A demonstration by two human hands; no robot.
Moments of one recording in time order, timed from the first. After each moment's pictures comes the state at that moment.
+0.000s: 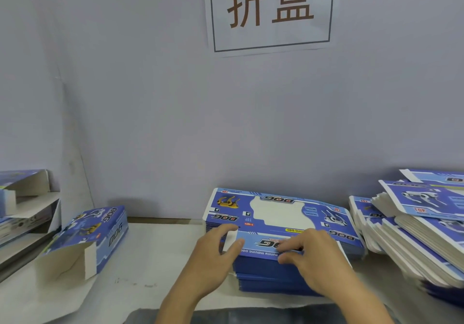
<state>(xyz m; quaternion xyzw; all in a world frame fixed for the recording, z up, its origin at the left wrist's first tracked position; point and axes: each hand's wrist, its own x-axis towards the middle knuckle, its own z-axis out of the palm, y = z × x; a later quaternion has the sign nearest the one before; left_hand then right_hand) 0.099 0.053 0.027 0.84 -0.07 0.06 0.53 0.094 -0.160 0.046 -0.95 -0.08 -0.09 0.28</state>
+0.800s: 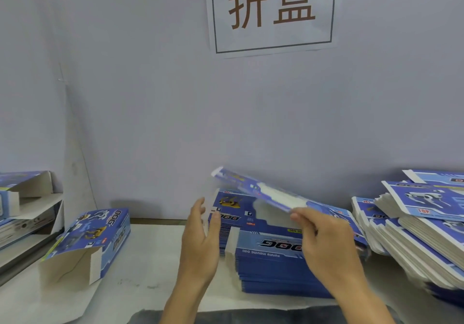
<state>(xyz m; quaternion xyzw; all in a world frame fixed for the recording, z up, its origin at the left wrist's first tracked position) 0.098 0.056 0.042 0.73 -0.02 0.24 0.64 0.091 -0.157 0.049 -0.84 -0.13 -0.40 0.34</state>
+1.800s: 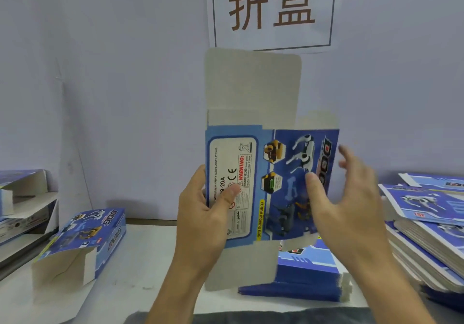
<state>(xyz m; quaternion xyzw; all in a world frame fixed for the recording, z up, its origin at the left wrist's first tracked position) 0.056 0.035 0.113 0.65 -0.17 0.32 0.67 0.057 -0.153 0.122 -0.77 -0.06 -0.43 0.46</state>
